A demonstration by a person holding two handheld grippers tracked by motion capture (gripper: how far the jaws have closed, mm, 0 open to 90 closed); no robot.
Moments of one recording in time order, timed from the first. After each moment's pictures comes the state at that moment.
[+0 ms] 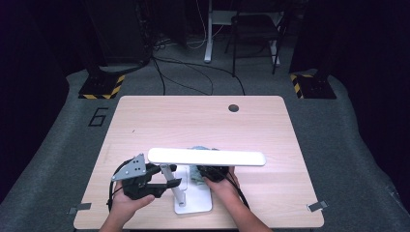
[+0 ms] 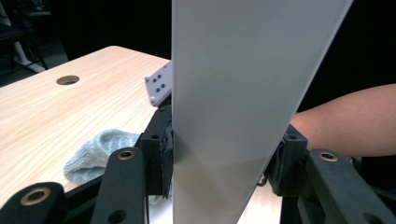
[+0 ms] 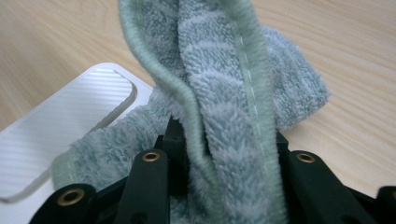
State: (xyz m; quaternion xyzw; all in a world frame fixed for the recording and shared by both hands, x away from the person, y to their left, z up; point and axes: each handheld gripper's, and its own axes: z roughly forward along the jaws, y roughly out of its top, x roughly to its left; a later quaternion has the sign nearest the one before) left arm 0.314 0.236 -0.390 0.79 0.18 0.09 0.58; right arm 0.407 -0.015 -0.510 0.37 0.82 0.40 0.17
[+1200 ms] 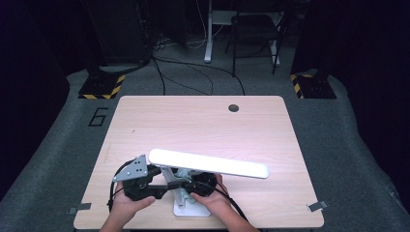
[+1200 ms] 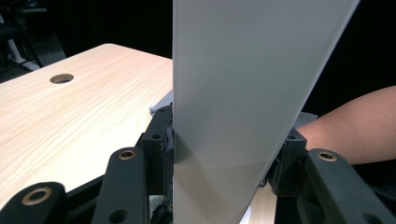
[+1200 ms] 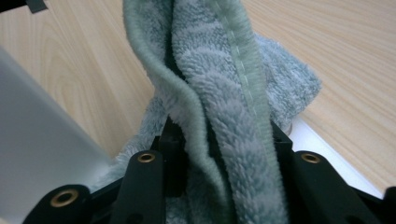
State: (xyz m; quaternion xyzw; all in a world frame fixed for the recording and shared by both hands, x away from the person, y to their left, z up) left arm 0.311 0.232 -0.388 0.79 0.18 0.08 0.58; right arm 0.369 0.019 -0.507 0.26 0.85 0.44 0.10
